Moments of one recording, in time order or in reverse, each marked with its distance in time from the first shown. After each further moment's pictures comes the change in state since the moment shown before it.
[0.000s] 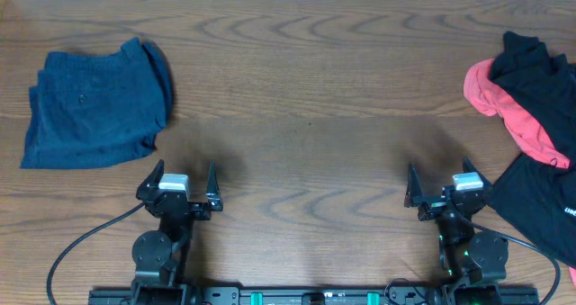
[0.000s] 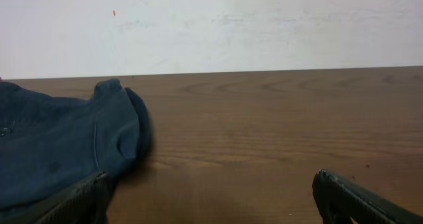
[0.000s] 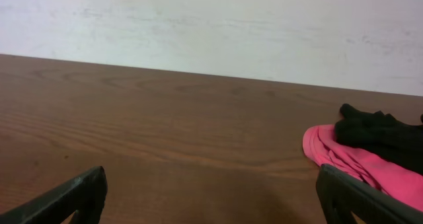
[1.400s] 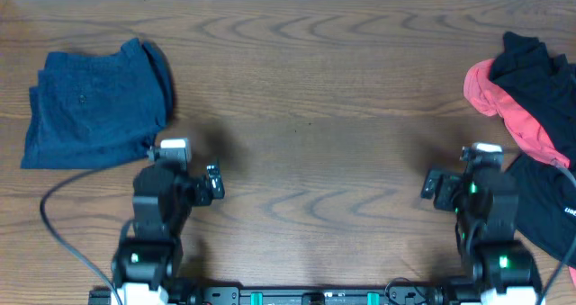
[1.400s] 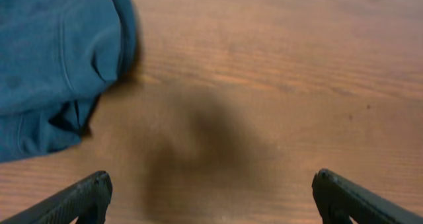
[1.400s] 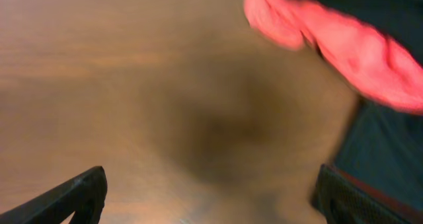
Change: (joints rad) left arm 0.000 0.661 0.406 -0.262 0.003 -0.135; right arm -0.050 0.640 0.479 -0.489 0.209 0.184
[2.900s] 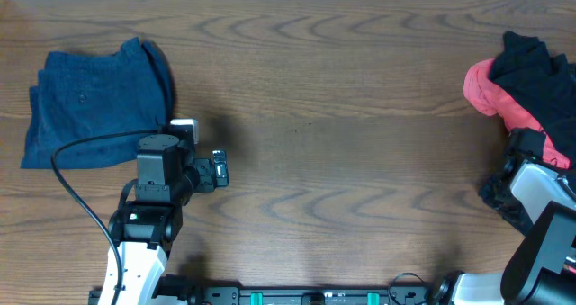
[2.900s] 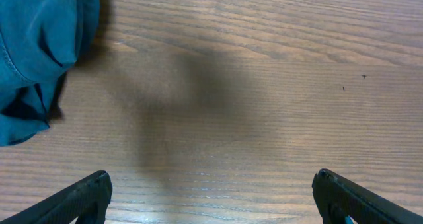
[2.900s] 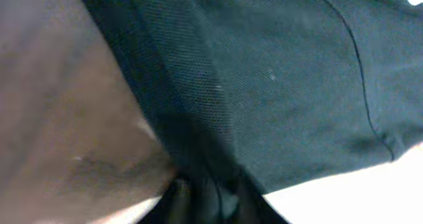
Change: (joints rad) left arm 0.000 0.252 0.185 -0.127 0.071 0.000; right arm -0.475 0.939 0.224 -0.024 0.268 0.186
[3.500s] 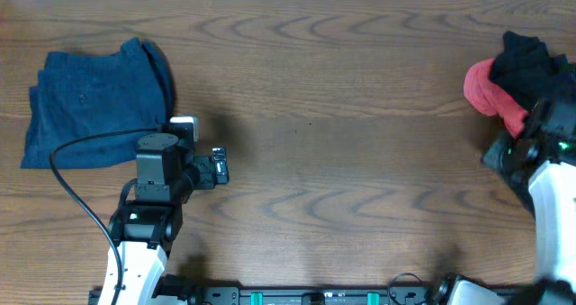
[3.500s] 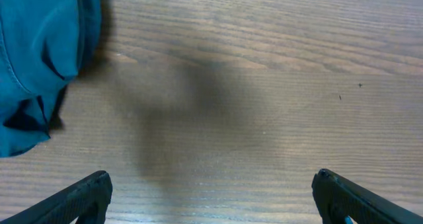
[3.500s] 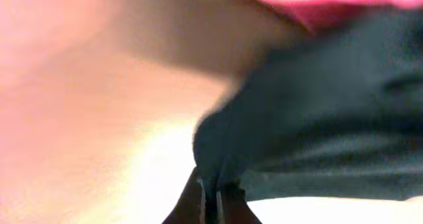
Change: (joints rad) left arm 0.000 0.002 0.000 0.034 0.000 0.000; right arm 0.090 -0.270 0.280 -0.222 -0.442 -0.135
